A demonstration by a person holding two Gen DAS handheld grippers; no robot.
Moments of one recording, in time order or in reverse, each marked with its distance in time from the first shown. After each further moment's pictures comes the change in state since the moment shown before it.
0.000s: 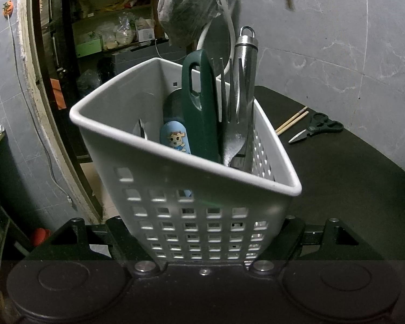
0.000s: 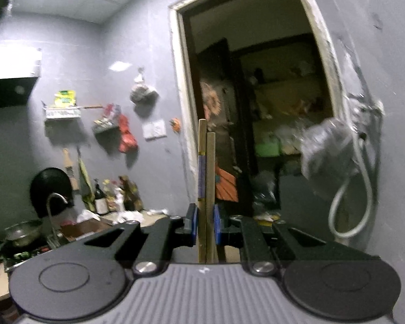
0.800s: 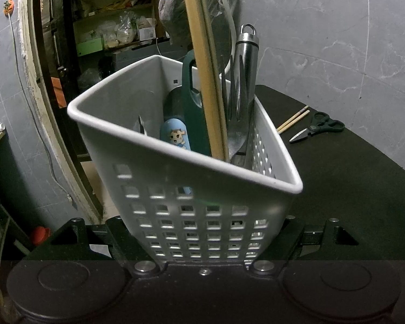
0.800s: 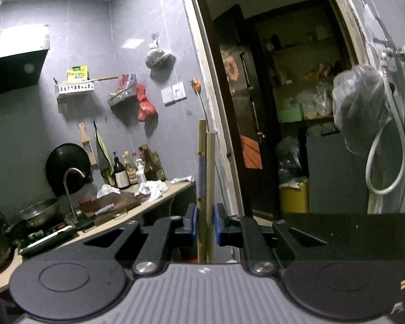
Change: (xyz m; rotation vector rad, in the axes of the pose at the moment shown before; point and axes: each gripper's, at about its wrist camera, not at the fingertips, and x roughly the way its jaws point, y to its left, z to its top) left arm -0.003 -0.001 -0.003 -0.004 0.000 0.002; right arm 0.049 0.021 -0.095 0.058 0.144 0.066
